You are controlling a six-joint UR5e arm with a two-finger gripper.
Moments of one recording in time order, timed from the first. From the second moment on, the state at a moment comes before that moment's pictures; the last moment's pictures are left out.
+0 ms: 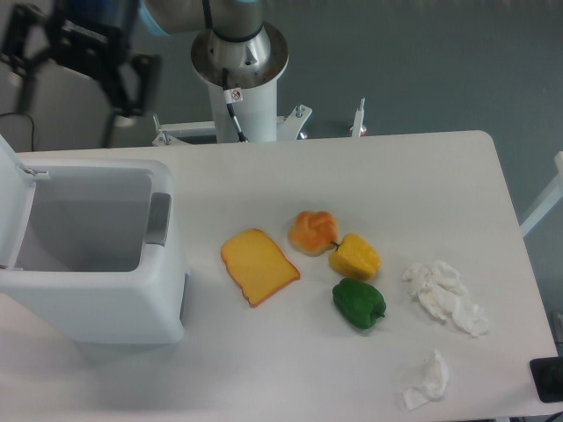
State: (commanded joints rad) arm 2.15 -1.53 -1.43 -1.11 0.92 0.24
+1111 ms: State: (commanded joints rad) arm 1.99 -1.59 -1.44 -1.10 0.62 0.21
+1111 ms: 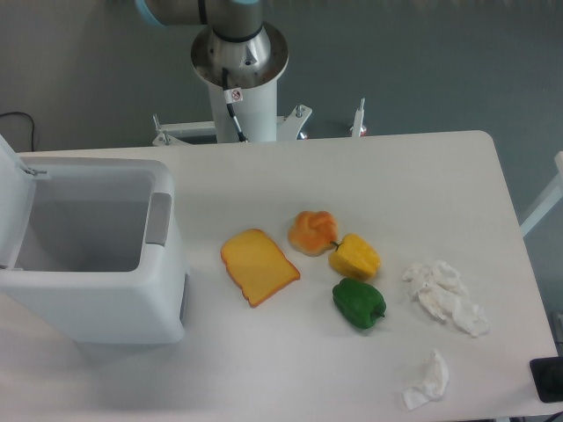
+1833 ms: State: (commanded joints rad) arm 1.95 -1.64 -1.43 -1.07 0.62 0.22
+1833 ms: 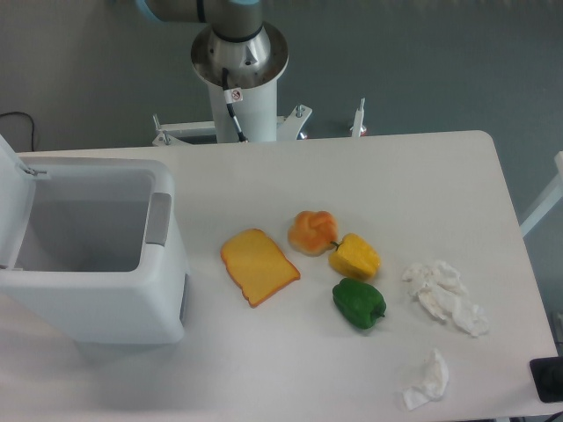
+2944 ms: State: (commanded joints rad) arm 1.96 -1.62 -1.47 -1.07 0.85 0.23
